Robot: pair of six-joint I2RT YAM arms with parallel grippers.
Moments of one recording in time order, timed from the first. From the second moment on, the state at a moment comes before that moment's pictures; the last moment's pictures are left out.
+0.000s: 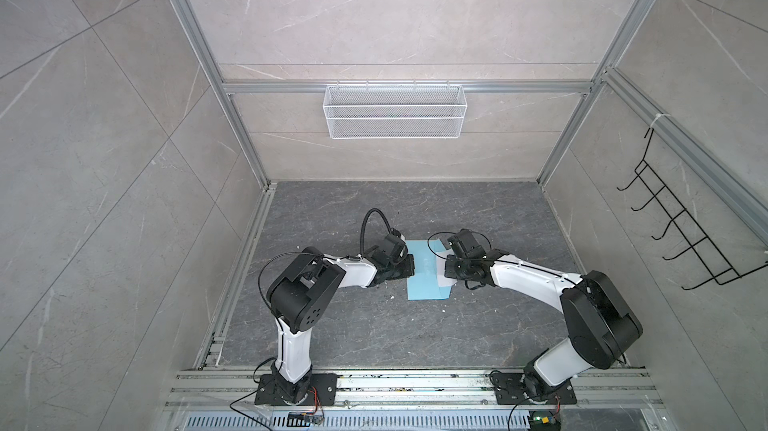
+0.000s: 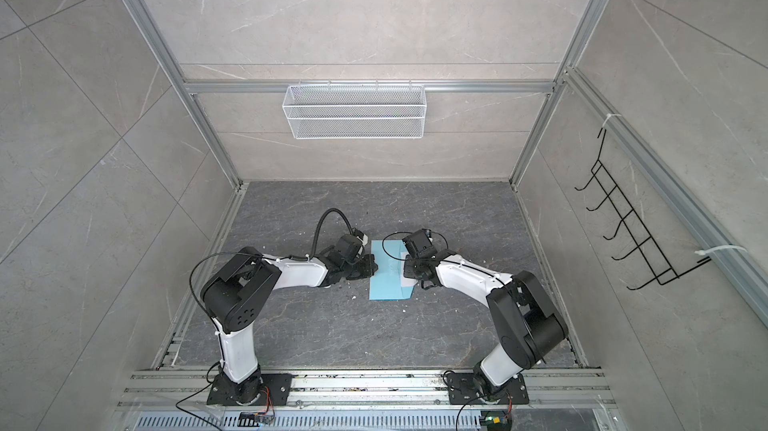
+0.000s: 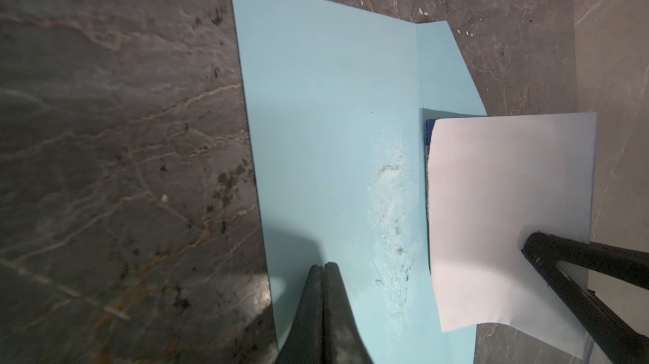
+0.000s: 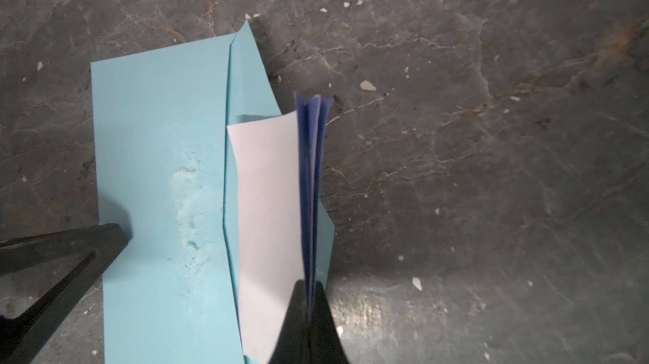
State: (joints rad) left arm -0.71 1.92 0.98 0.12 0.19 -0.73; right arm 0.54 1.59 0.90 -0.39 0.17 0.61
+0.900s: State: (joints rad) left arm -0.71 1.92 0.97 0.13 0.19 -0.73; right arm 0.59 1.72 1.24 -0.77 0.31 0.67
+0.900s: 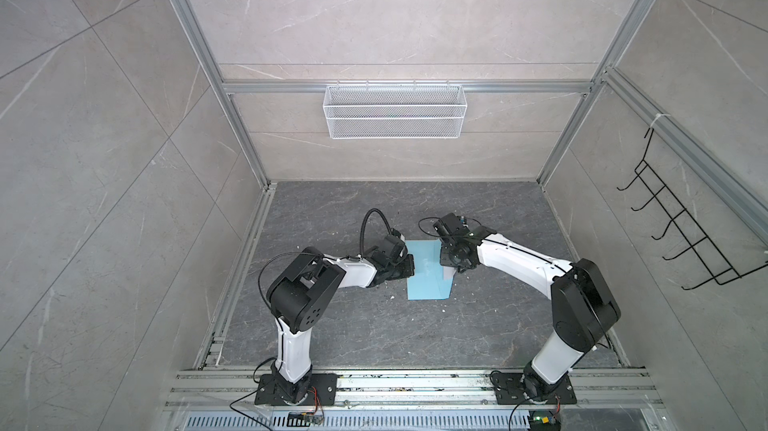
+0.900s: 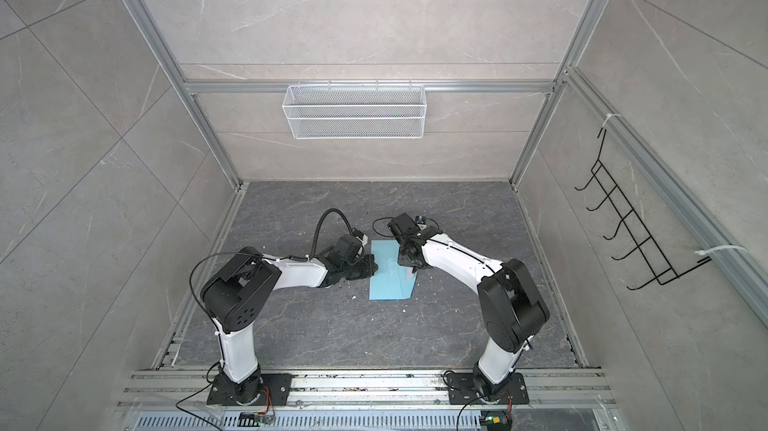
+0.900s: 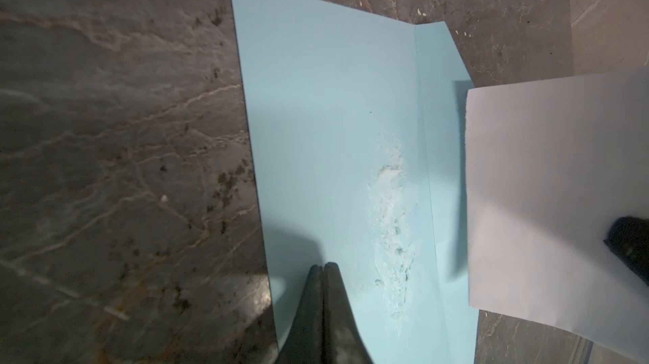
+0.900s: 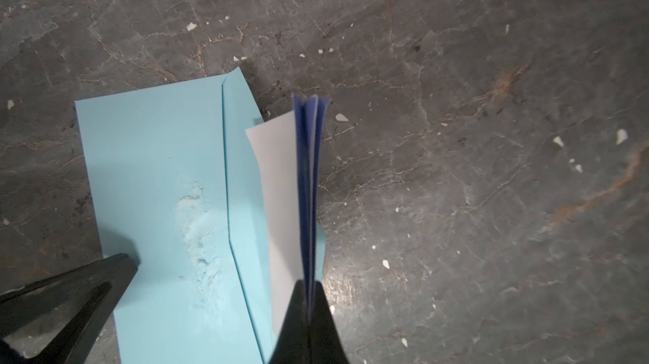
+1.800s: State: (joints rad) left arm -0.71 1.92 0.97 0.14 0.19 -0.73; right arm 0.59 1.90 1.52 -1.06 0.24 0.54
